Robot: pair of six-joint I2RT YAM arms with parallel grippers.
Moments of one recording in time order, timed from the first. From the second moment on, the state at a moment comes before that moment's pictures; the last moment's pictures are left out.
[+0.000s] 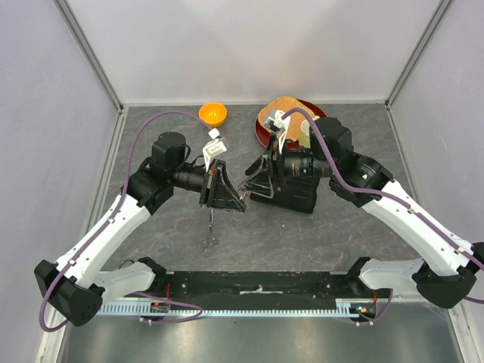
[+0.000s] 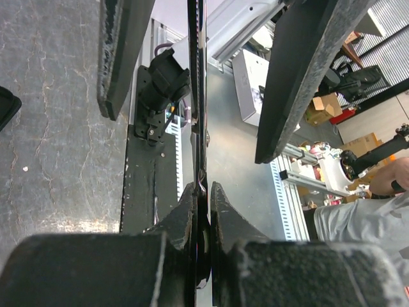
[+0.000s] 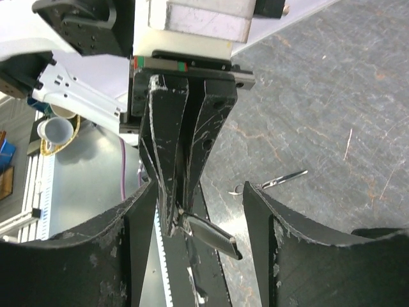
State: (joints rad) left arm -0.56 1.09 1.09 -0.34 1.19 -0.32; right arm 0.80 1.22 1.45 -0.45 -0.57 0.27
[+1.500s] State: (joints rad) left arm -0.56 0.94 0.88 0.44 0.82 -0.94; right arm 0.79 1.00 1.40 -0.28 -0.41 0.34
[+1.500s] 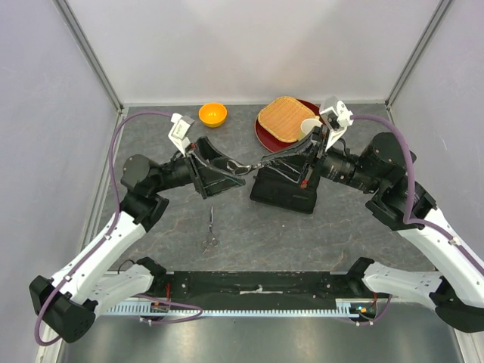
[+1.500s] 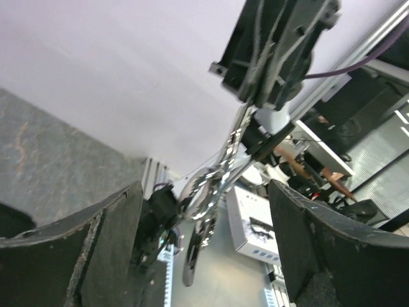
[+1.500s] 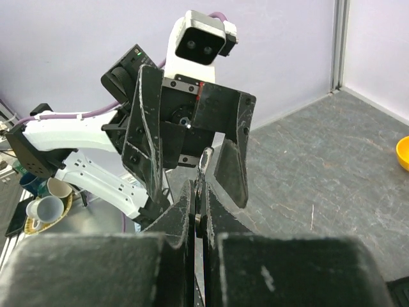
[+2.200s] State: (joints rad) left arm -0.57 0.93 0.91 0.57 0.88 -1.08; right arm 0.79 0.96 1.32 -0.13 -0.40 0.41
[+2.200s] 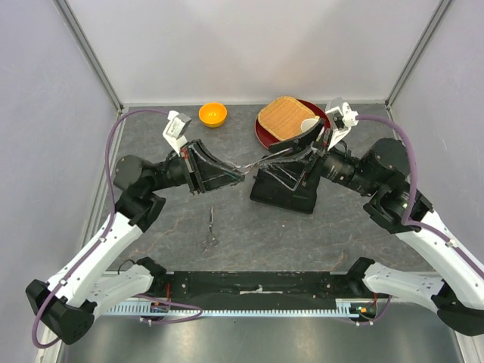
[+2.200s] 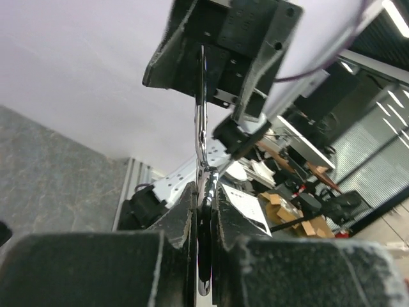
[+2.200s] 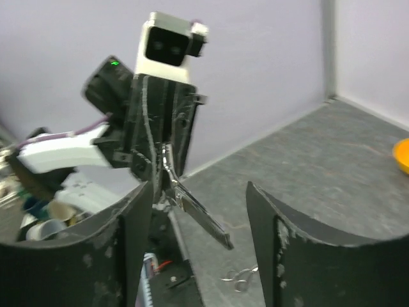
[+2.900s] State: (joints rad) left arm -0.46 1.27 1.02 -0.40 0.46 -0.62; right arm 0.60 1.20 1.03 -0.58 0.43 0.65
